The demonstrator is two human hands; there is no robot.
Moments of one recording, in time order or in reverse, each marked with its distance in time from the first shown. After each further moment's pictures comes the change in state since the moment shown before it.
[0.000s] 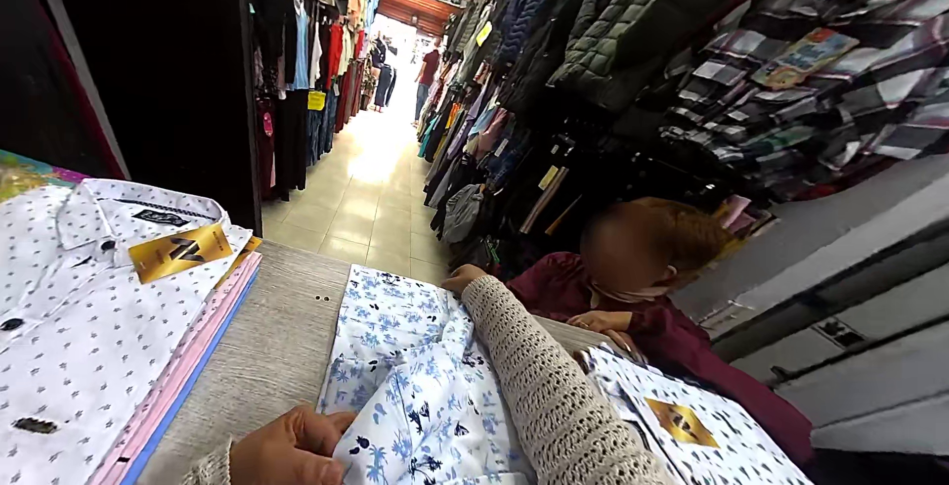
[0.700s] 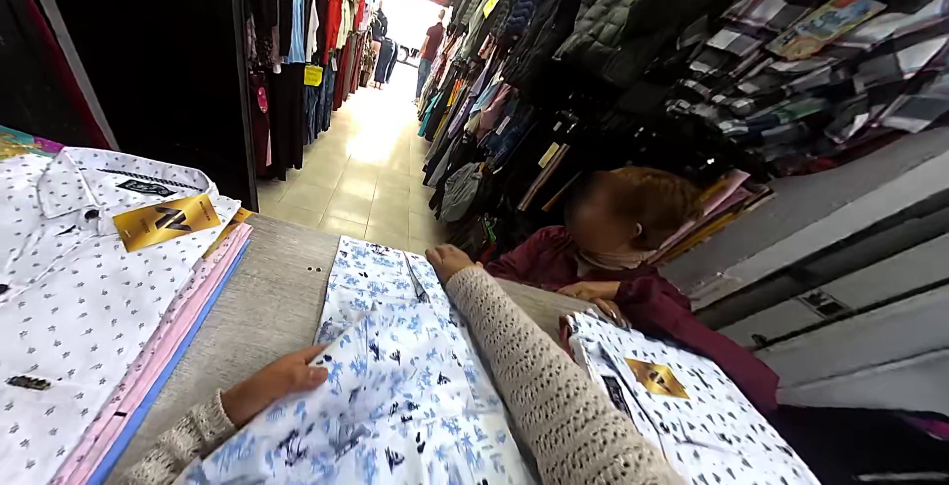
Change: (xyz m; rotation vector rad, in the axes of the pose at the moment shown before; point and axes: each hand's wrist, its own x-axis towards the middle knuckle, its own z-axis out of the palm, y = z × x) left_hand 0.007 0.019 0.013 0.028 0.431 -0.344; right_hand 0.016 0.014 0.037 -0.010 0.178 -0.219
